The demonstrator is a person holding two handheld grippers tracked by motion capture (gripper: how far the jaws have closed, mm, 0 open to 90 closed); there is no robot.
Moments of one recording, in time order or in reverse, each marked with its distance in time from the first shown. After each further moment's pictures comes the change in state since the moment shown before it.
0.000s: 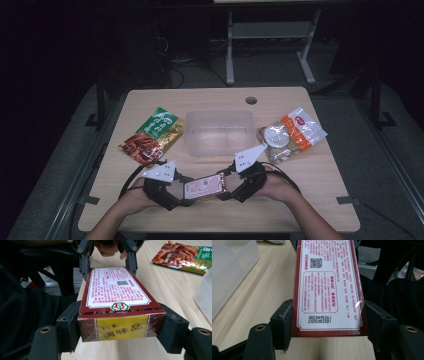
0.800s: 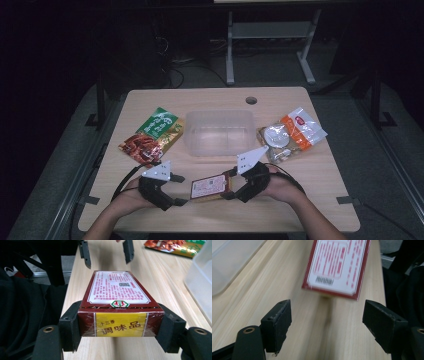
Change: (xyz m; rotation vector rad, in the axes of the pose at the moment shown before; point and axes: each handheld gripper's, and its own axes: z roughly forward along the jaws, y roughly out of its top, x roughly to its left) left arm 0.004 -0.022 -0.008 0.114 0.120 -0.110; right arm 0.002 -0.007 -0.006 0.098 -0.079 0.018
